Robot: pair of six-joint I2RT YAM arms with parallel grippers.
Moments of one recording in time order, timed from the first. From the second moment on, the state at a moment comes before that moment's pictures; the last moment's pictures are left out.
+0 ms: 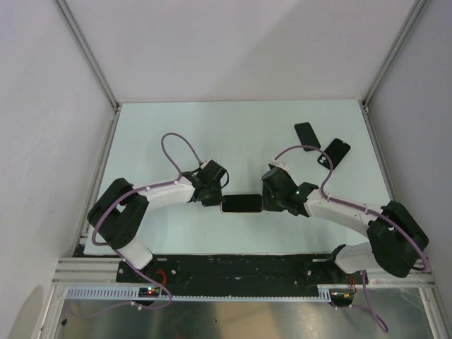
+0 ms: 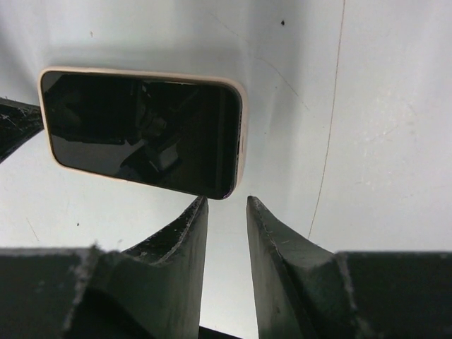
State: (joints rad) left arm -0.73 1.62 0.87 -0.36 -0.10 -0.81; right arm 0.79 1.36 0.75 -0.35 0.16 0.75
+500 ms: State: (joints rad) left arm -0.73 1.62 0.87 -0.36 -0.10 -0.81; right arm 0.77 1.45 0.75 -0.31 0.09 0.75
